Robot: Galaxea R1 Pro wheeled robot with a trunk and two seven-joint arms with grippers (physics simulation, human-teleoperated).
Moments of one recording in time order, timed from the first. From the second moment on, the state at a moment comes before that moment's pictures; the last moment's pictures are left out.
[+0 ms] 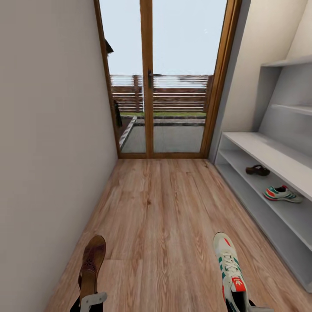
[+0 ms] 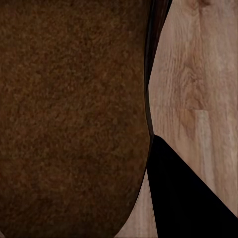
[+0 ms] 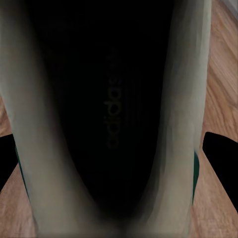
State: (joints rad) left arm -0.10 -0.05 0.03 -0.64 -0.01 -0.40 0.18; right arm -0.05 -0.09 -0.25 -0.62 0.05 -0.52 0.18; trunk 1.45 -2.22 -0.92
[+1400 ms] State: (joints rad) left arm -0.10 -0.05 0.03 -0.64 -0.01 -0.40 0.18; right arm -0.05 -0.09 -0.25 -0.62 0.05 -0.52 0.18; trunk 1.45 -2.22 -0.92
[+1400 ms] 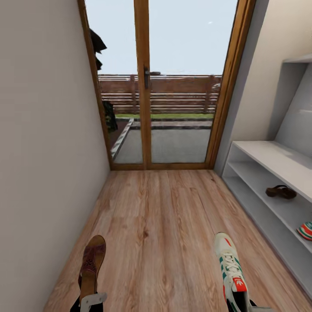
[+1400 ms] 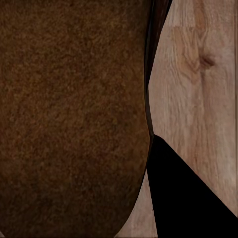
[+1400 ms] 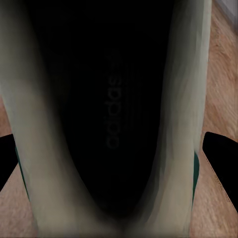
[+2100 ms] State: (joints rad) left arm -0.10 -0.04 0.03 -0.64 -0.01 -0.40 0.18; right arm -0.05 -0.09 -0.25 -0.62 0.05 -0.52 0.18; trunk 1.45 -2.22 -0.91
